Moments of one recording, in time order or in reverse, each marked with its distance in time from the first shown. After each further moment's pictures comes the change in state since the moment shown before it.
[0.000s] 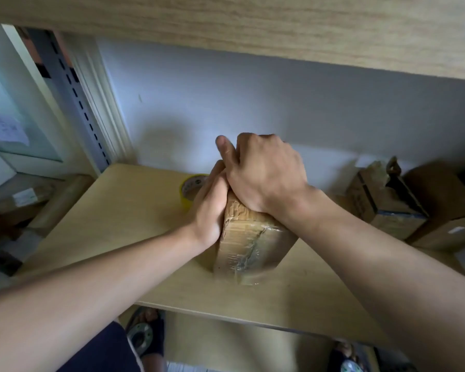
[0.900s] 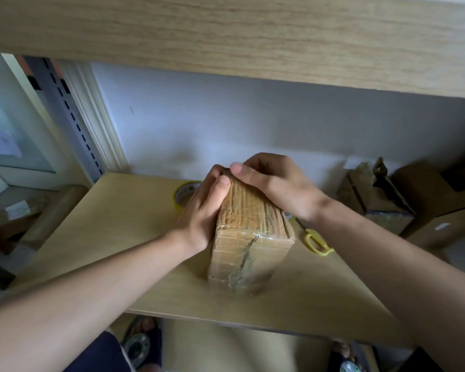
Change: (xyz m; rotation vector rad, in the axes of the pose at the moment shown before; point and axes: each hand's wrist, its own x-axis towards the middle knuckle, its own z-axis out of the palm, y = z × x) left_hand 0.005 0.003 -0.003 -0.104 -0.131 0.038; right_hand -0.014 0.057 -0.002 0.720 -0.270 0.149
